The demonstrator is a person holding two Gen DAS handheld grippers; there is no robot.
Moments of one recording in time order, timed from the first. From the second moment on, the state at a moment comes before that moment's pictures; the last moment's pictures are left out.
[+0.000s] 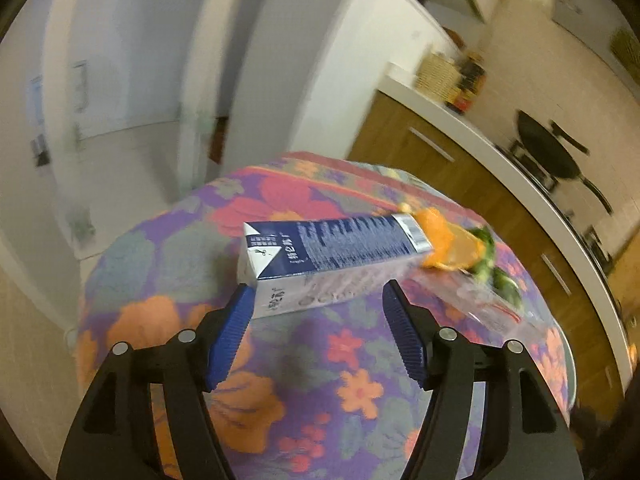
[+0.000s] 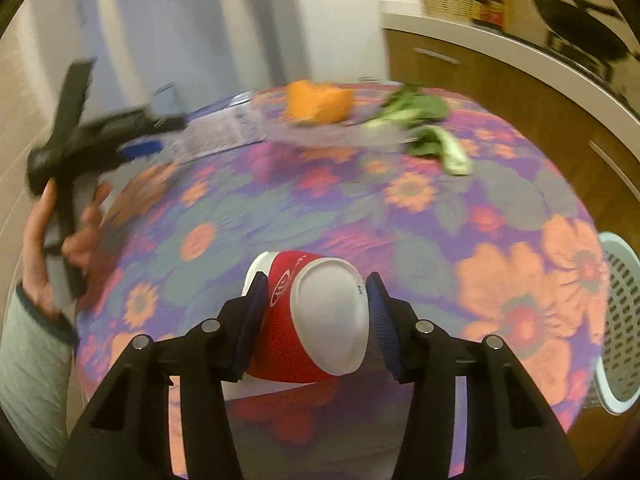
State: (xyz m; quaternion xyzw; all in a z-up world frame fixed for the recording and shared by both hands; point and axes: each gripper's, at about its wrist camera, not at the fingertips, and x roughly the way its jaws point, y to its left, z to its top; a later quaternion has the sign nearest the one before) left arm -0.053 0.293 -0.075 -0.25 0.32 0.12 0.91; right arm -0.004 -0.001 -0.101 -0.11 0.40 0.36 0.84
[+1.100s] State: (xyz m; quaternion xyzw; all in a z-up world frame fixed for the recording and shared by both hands) left arm -0.009 0.288 -0.093 -0.09 0.37 0.05 0.92; right arm 0.057 -0.042 -0.102 -0.07 0.40 0.38 0.83
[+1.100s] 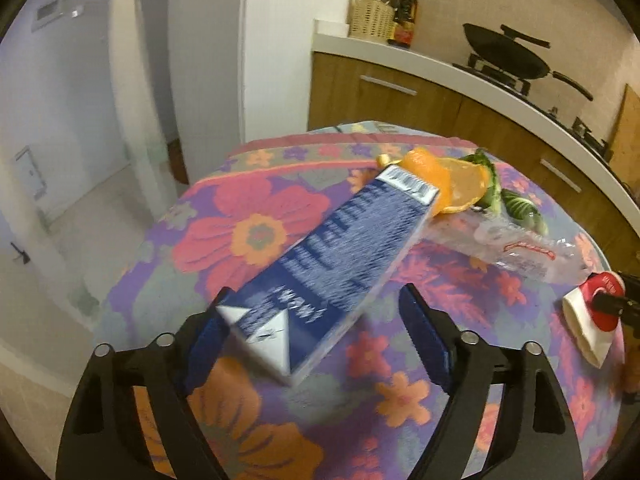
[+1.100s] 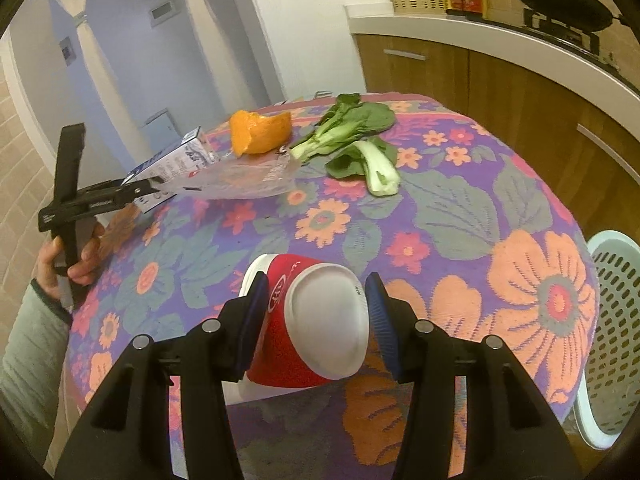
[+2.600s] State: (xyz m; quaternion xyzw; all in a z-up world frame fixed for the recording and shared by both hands) left arm -0.078 0.213 -0.088 -0.18 0.31 0.09 0.93; right arm 0.019 -0.075 -0.087 -0.13 0.33 0.40 0.84
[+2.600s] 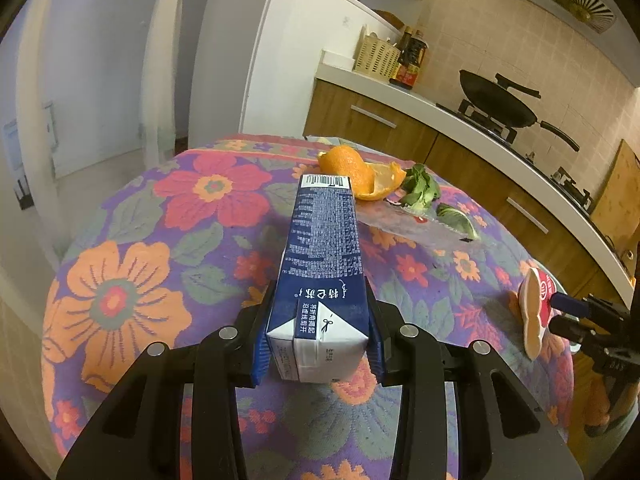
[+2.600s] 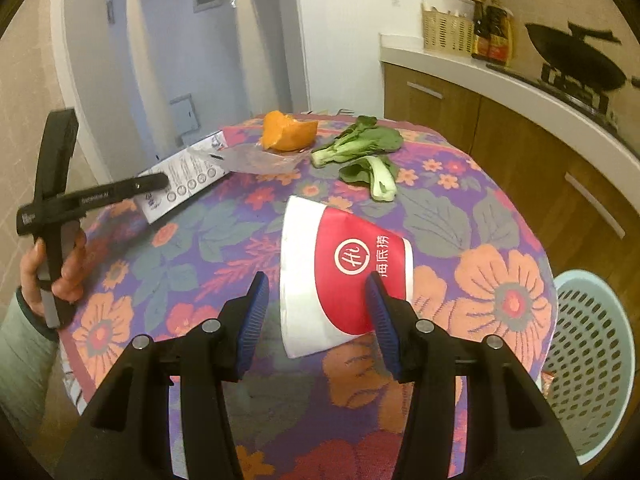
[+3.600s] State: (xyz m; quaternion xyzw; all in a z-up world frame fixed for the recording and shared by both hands) left arm -0.146 0.191 -0.037 -0.23 0.22 0.07 0.94; right arm 0.038 -0.131 -0.057 -0.05 0.30 0.30 0.90
